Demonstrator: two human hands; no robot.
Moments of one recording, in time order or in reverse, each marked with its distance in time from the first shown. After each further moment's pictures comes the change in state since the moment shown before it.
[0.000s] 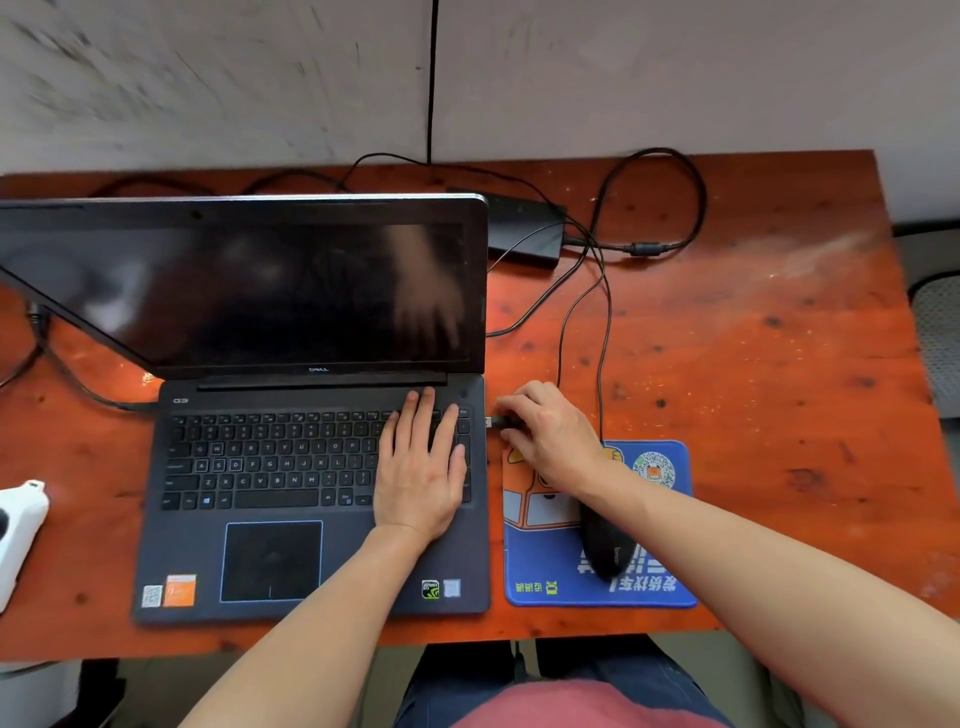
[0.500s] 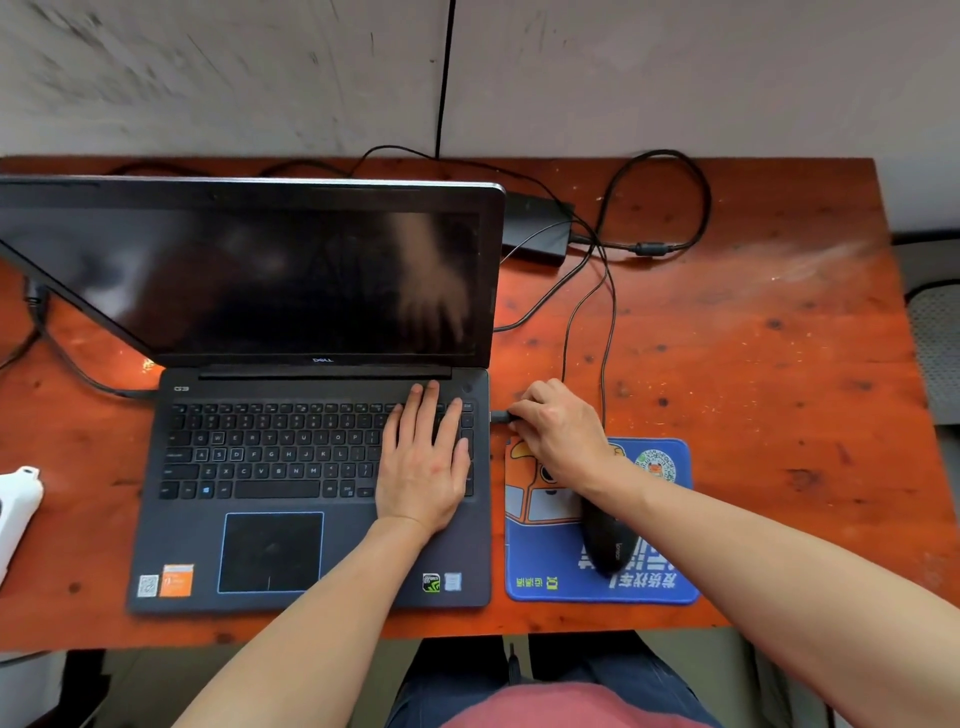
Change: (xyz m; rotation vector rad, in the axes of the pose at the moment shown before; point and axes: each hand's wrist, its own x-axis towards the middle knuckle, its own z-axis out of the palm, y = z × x) left_hand -0.001 -0.004 0.006 -0.026 0.027 0.012; right_hand 0.001 0.001 -0.001 -0.127 0.019 -0.064
